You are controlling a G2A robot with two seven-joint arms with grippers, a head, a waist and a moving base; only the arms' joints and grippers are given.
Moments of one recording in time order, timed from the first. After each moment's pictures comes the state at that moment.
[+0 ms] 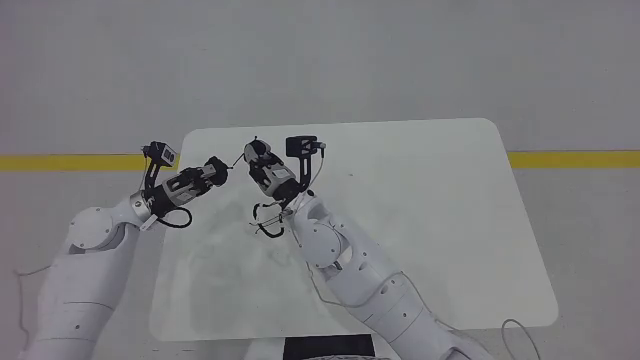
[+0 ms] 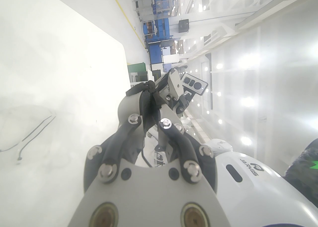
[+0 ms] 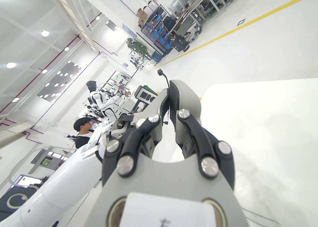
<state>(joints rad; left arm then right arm) 1.43 -1.00 -1.55 -1.35 -0.55 -0.34 -1.08 -1.24 -1.69 0.86 -1.31 -0.73 -0.13 -0.08</state>
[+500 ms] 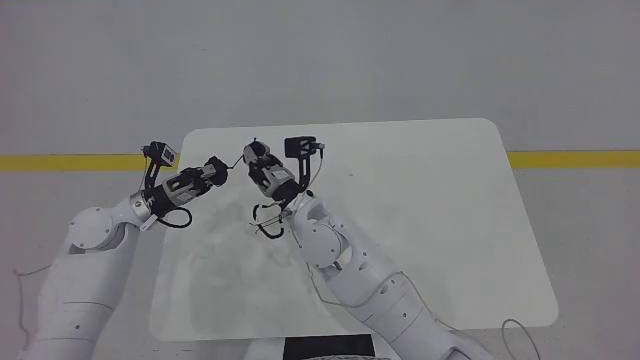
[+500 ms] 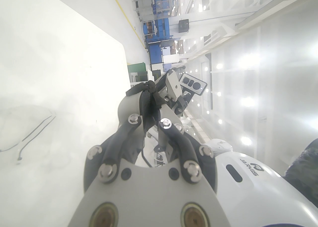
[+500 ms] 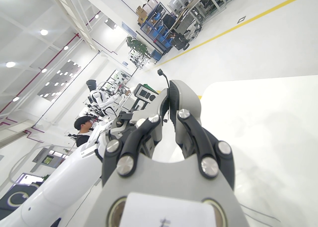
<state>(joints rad) 1.43 -1.00 -1.55 -1.35 -0.55 -0.34 -1.08 -1.24 -1.69 0.85 -1.30 -0.72 -0.13 -0.07</state>
